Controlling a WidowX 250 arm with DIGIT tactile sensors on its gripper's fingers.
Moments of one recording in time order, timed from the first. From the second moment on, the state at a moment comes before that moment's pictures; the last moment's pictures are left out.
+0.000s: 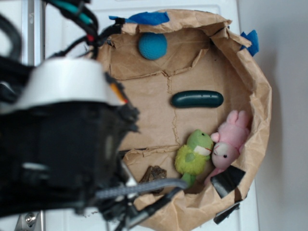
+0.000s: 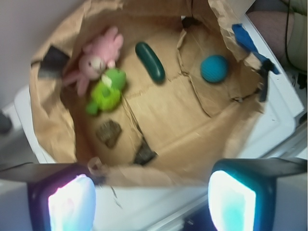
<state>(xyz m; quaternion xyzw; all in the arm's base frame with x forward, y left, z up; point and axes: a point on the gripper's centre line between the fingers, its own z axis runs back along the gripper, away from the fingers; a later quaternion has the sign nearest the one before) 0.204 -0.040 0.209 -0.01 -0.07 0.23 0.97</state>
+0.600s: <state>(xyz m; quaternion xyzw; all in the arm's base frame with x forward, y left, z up) 0.259 -0.002 0.128 -0.07 -0.07 0.30 0.95</state>
